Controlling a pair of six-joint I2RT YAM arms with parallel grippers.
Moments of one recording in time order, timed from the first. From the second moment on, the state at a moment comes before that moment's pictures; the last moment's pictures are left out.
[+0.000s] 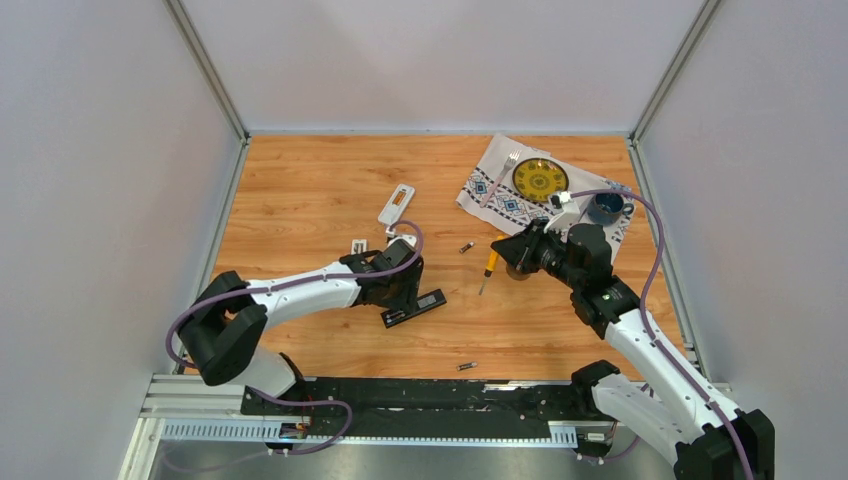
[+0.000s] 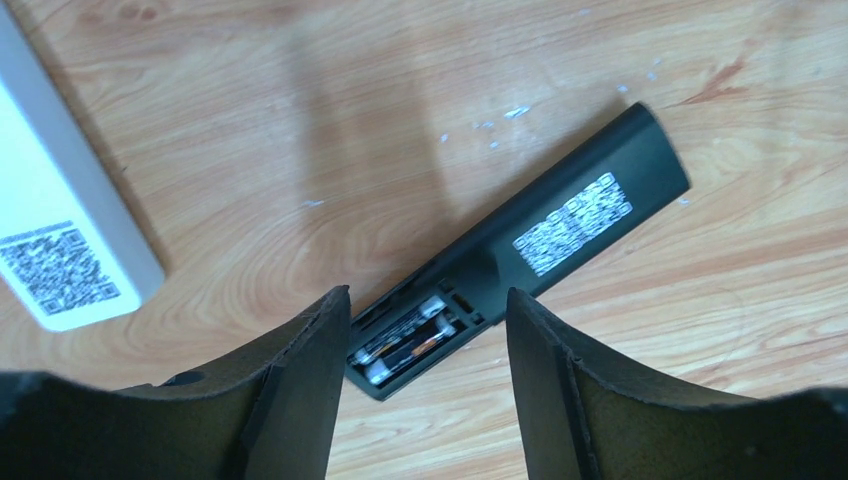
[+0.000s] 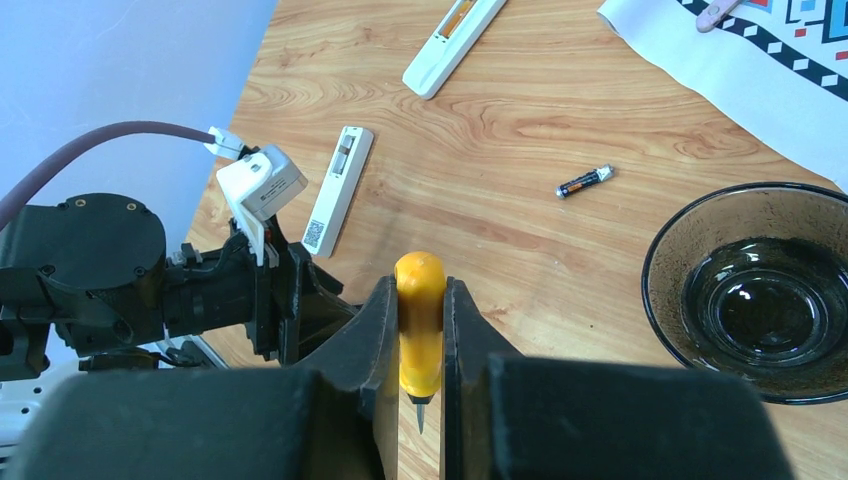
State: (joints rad) left arm -0.87 1.49 0.84 -0.46 -0.19 -0.59; right arm 0.39 0.85 0.60 -0.04 -0.29 0.59
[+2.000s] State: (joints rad) left arm -1.13 1.71 0.95 -0.27 -0.15 -0.48; right arm 0.39 0.86 0.59 -0.02 -0.30 0.59
